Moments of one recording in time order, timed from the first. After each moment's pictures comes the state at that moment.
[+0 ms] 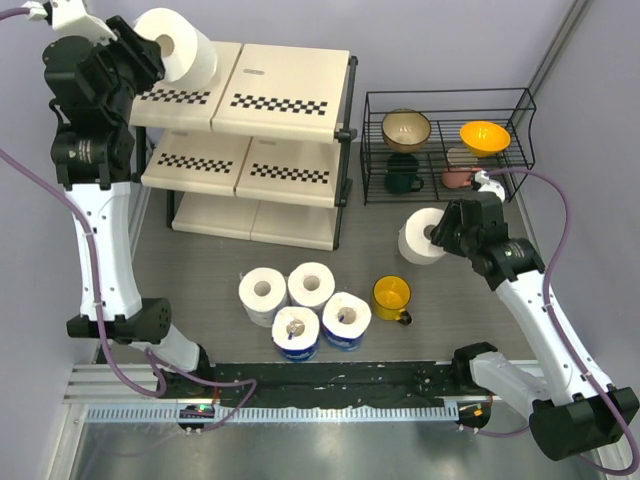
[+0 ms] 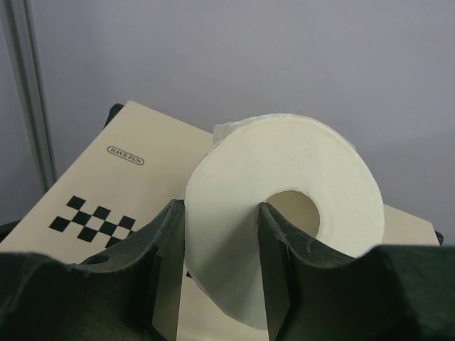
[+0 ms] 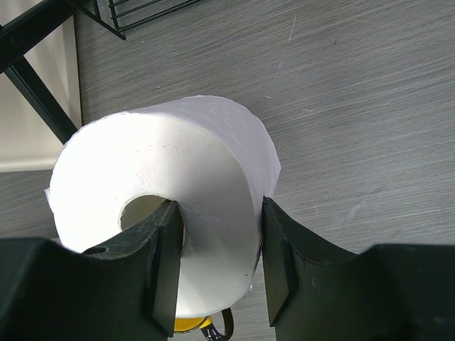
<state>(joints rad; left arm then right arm) -0.01 1.58 2.32 -0.64 -0.10 -0.31 0.23 0.96 0.98 -0.73 0.21 0.49</state>
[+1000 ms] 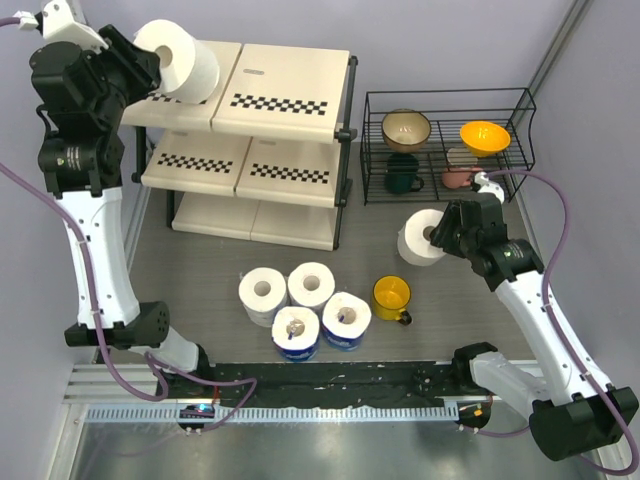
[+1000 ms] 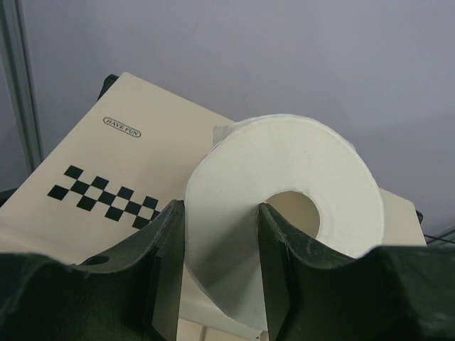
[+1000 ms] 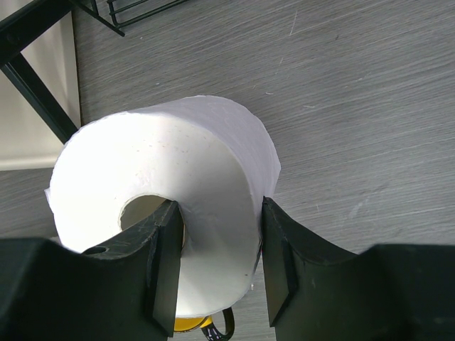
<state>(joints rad) 0.04 1.57 2.33 -0.73 0.02 -0.39 0.23 0.95 0.97 -0.73 0.20 0.50</state>
